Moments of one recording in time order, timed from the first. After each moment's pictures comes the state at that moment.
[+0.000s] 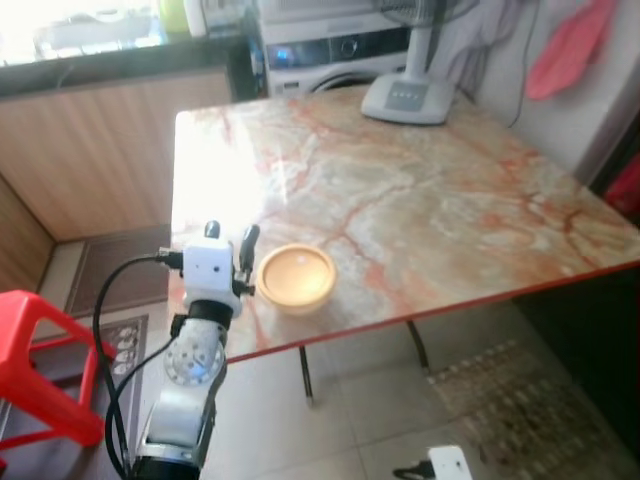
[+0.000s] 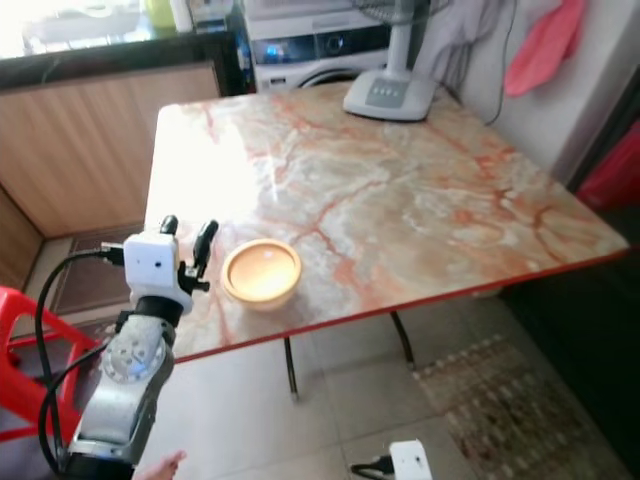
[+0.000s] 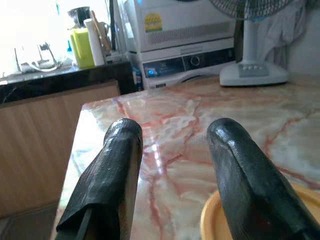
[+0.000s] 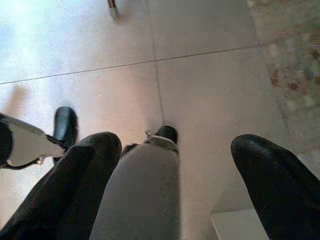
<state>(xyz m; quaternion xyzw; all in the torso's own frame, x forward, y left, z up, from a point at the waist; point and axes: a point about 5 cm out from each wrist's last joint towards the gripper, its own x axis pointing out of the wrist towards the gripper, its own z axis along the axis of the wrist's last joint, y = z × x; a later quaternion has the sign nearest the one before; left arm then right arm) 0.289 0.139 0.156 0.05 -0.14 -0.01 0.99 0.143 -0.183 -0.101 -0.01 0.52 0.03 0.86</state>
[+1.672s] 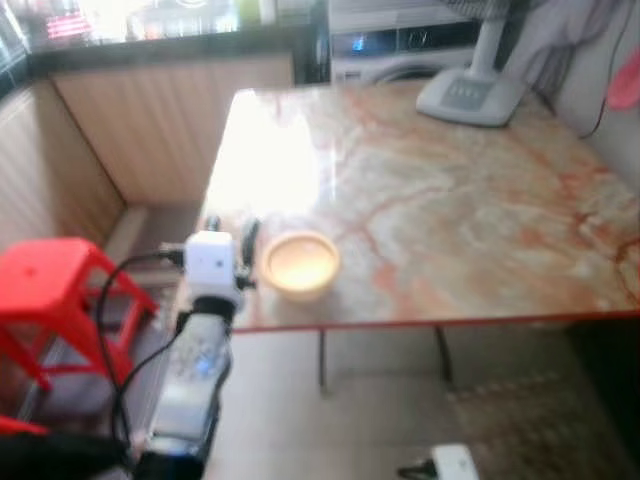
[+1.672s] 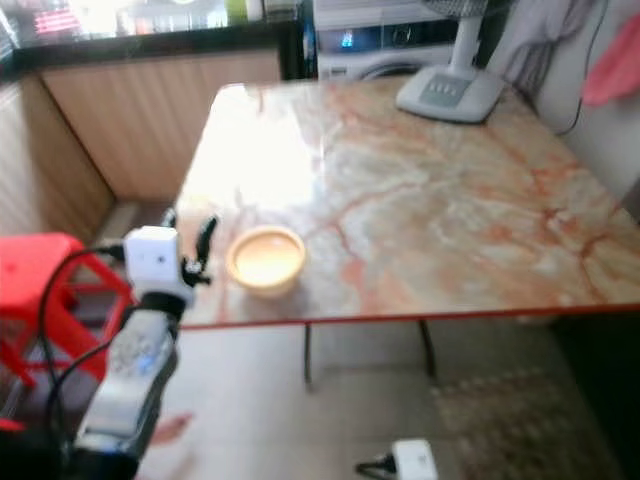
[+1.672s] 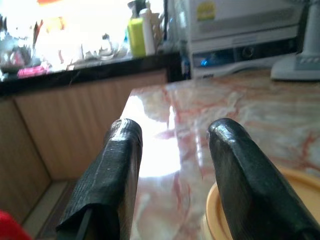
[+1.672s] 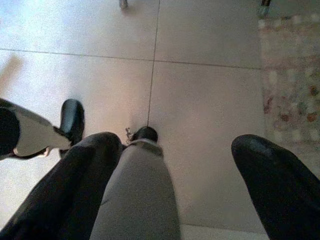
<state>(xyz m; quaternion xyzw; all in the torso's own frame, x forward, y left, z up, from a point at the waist) 0.293 0.140 0.160 0.04 -0.15 0.00 0.99 0.145 -0.178 -0.101 -0.01 0.51 0.04 0.86</state>
